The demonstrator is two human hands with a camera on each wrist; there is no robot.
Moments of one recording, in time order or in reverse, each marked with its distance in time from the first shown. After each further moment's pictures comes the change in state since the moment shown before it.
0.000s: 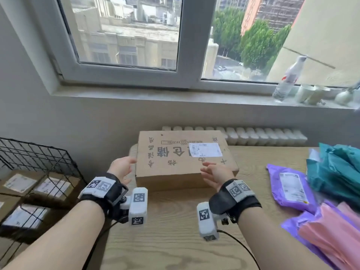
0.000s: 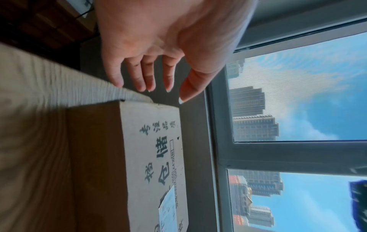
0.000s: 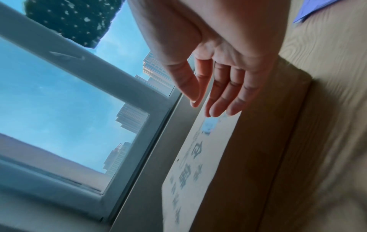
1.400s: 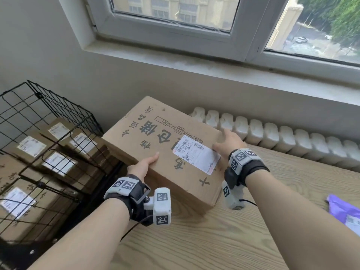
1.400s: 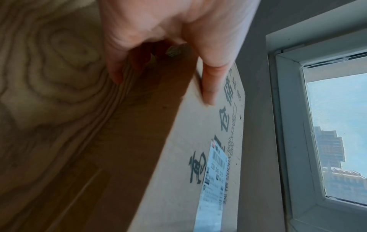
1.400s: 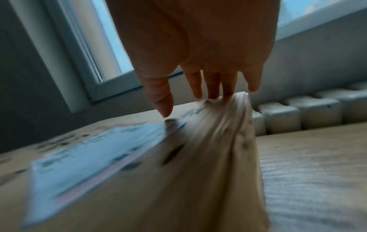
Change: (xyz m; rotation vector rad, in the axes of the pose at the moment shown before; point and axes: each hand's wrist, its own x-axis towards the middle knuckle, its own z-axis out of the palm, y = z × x) left_hand 0.088 -0.089 0.025 -0.245 0.307 -0.249; right_hand 0.146 -0.053 0.052 -1.242 -0.084 -0.376
